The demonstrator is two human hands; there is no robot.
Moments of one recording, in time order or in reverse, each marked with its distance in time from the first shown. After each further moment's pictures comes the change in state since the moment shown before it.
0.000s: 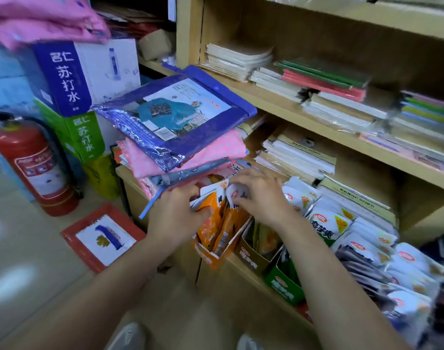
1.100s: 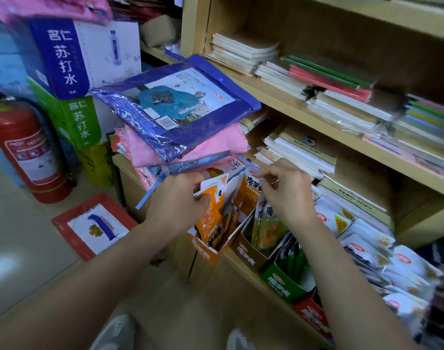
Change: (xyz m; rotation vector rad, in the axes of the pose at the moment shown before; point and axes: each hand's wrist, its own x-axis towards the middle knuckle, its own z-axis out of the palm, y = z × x) left_hand 0.004 0.013 -0.010 0.009 0.028 0.070; right_hand -0.019 0.019 -0.013 0.146 0.414 -0.032
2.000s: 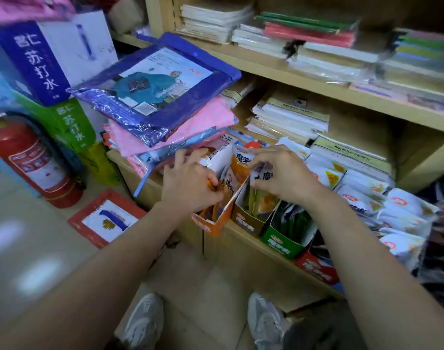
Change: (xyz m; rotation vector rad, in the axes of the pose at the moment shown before) left_hand 0.007 0.017 0.033 0.456 -0.260 0.100; right_hand -0.027 0.016 -0.024 0.036 -0.384 0.100
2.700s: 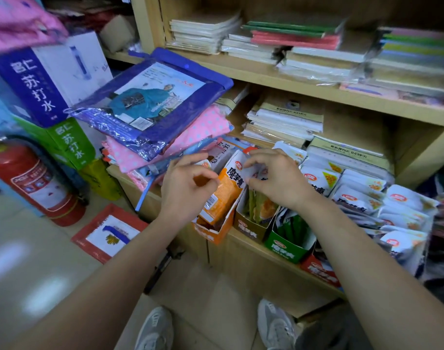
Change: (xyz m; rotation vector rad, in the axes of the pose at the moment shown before) left_hand -0.001 -0.007 0.000 -0.638 0.321 0.052; right_hand 0.001 -0.003 0.010 0.093 0.142 0.003
